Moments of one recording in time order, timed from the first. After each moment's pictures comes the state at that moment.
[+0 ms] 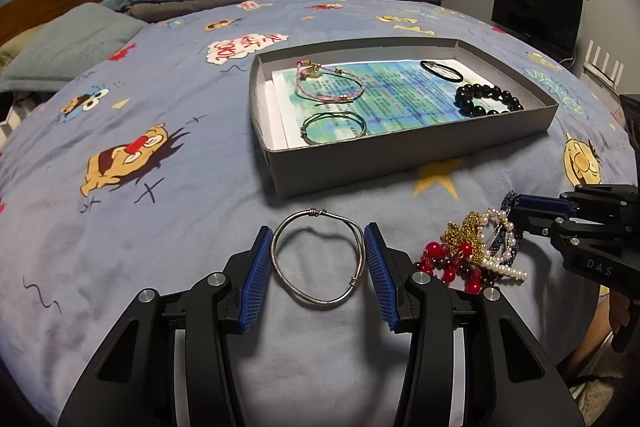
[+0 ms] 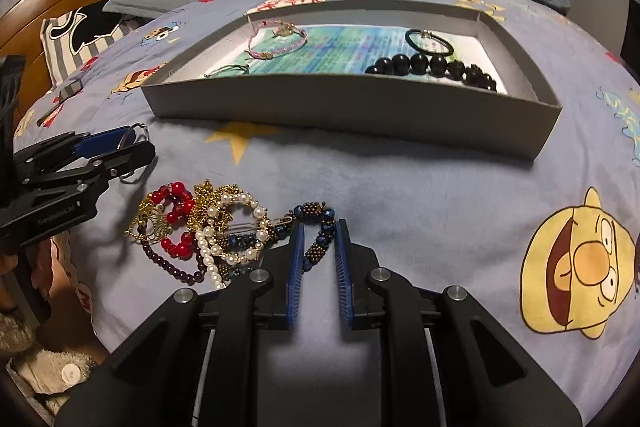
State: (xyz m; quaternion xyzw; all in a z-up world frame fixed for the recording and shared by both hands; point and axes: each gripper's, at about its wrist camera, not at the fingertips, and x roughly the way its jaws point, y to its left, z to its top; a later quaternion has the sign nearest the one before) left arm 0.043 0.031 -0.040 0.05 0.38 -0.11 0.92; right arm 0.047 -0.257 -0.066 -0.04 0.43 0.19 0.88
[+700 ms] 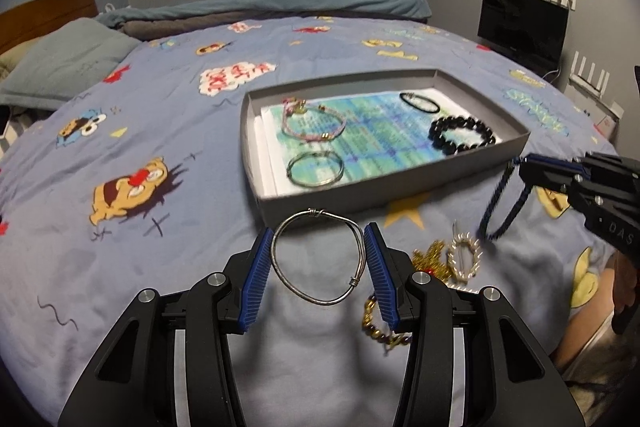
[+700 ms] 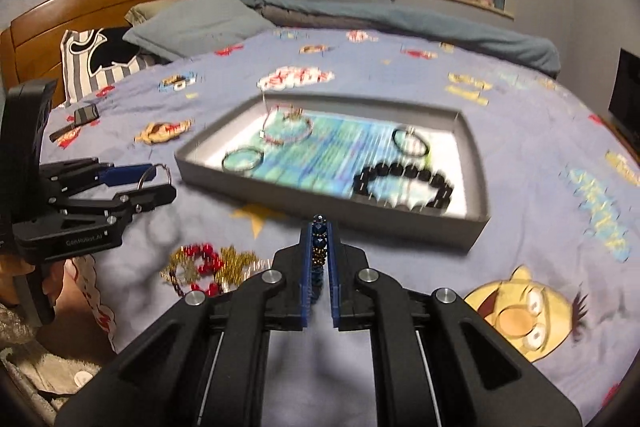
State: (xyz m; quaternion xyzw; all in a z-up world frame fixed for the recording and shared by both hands) left arm 0.035 0.029 -0.004 0.04 0.35 -0.14 0.93; right arm 0.026 -0.265 0.004 -0.07 0.32 0.20 0.93
